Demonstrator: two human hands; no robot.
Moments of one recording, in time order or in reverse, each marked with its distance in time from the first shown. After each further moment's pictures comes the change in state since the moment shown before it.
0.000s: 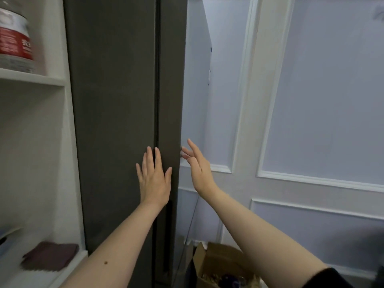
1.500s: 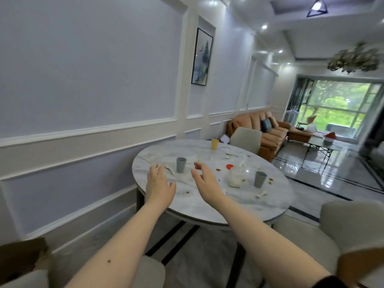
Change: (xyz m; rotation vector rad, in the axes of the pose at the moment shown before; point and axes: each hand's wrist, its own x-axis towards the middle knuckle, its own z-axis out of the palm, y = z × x) left_hand -0.429 0.602 0.022 -0.769 -0.862 0.512; right_hand -0.532 -0.130 -0.542 -0.760 0.799 0.661
